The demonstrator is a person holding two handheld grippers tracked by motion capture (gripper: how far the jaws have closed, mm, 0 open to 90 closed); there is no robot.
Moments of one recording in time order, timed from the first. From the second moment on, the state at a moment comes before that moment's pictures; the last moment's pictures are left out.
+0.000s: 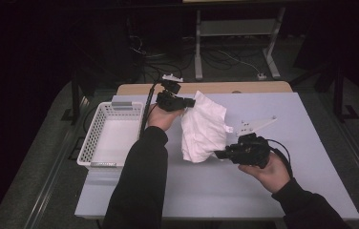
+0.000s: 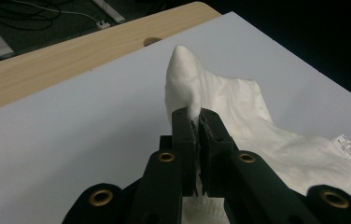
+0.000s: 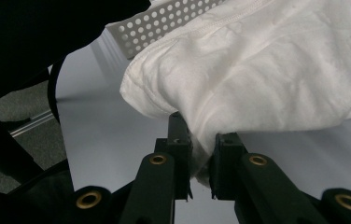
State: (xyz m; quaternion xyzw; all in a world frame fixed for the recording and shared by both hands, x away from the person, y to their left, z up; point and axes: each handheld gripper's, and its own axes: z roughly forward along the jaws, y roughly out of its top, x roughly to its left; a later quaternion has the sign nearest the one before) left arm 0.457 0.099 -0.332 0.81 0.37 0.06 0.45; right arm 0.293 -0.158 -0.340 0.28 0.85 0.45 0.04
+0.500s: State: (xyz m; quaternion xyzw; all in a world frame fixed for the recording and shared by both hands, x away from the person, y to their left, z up) left arm 0.452 0.131 -0.311 0.80 0.38 0.09 0.46; right arm 0.301 -0.132 -0.325 0.26 0.85 0.46 0.03
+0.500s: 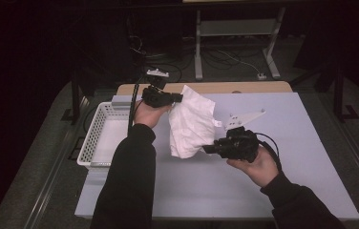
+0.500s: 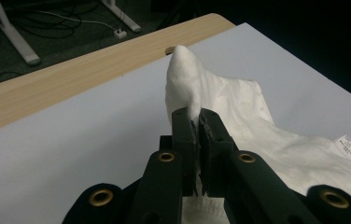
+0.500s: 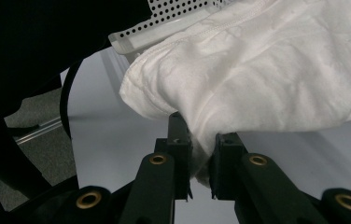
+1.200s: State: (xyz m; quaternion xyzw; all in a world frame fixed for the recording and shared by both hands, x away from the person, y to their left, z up) left arm 0.444 0.178 -0.287 0.79 0.40 0.12 0.46; right arm 0.311 -0.093 -0.309 0.24 0.84 0.48 0.02
